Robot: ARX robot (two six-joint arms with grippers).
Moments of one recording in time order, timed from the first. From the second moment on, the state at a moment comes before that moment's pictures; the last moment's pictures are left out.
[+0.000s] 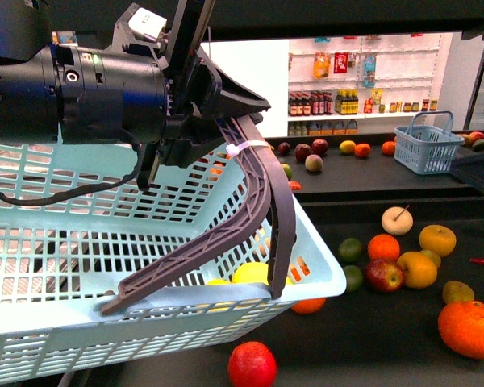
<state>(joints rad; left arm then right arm) -0.33 1.76 1.12 0.50 0.70 -0.83 -0.04 1.11 0.53 0.38 -0.33 -0.07</state>
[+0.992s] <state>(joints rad) -0.33 1.76 1.12 0.50 0.70 -0.83 0.00 0.01 0.02 0.00 0.00 -0.01</state>
